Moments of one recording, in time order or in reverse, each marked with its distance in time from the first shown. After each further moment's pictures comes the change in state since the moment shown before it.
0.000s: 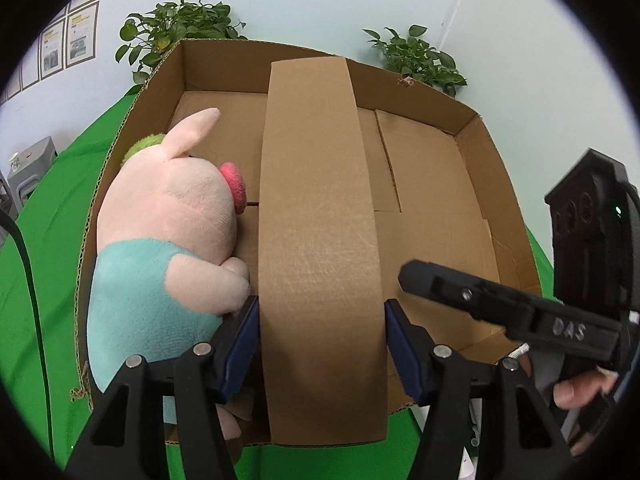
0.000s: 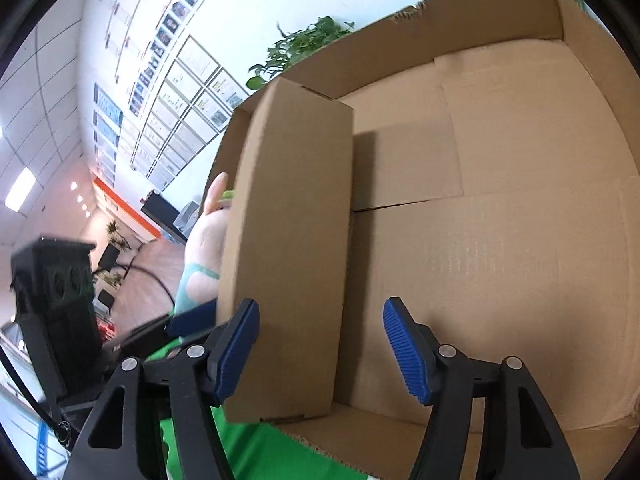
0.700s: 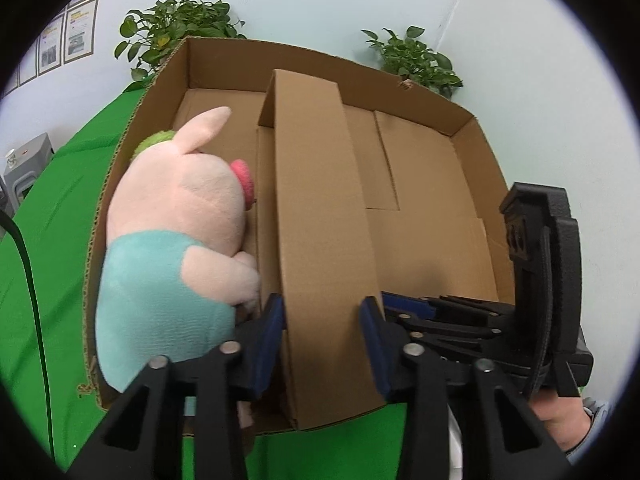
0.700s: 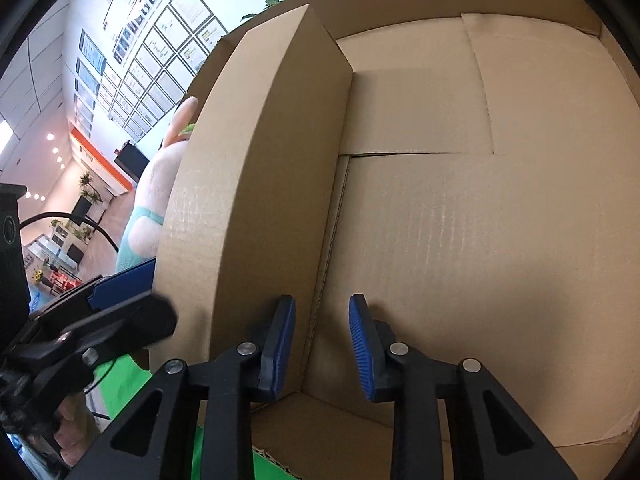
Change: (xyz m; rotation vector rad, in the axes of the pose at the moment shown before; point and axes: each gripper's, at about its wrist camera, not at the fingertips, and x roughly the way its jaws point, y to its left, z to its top) left arm -0.010 0.012 -0.002 -0.011 0.009 -0.023; right arm 0.054 0.016 -0.023 -0.108 0.140 -0.121
